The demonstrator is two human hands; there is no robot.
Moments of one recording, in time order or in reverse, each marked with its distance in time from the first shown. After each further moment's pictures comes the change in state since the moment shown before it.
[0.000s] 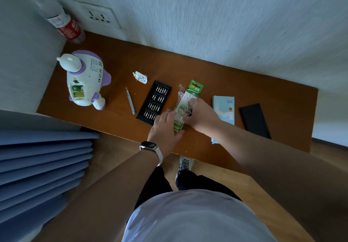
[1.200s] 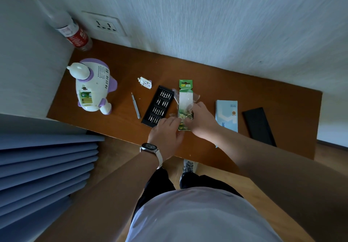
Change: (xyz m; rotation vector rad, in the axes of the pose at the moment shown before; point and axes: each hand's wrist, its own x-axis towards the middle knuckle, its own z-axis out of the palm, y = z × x) left_hand -0.003 -0.005 -0.015 0.101 0.012 0.119; right_hand -0.002 -0.010 0.006 0.124 -0.052 0.068
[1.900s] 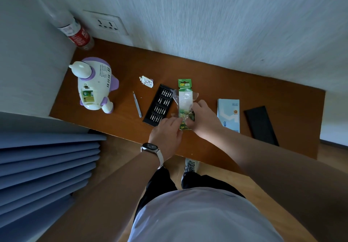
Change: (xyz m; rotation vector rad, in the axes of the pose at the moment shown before) left_hand -0.004 -0.003 0.001 -0.007 0.009 0.004; right_hand -0.002 0.008 0.006 -0.203 0.091 -0.133
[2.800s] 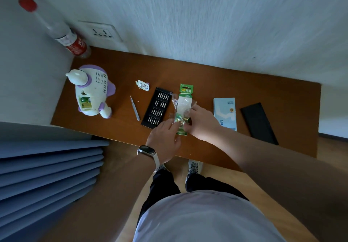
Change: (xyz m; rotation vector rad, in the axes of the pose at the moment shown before) left_hand -0.007 -0.005 0.000 0.070 0.002 0.147; right_hand -0.006 0.004 -0.004 -0.098 -0.080 -0.085
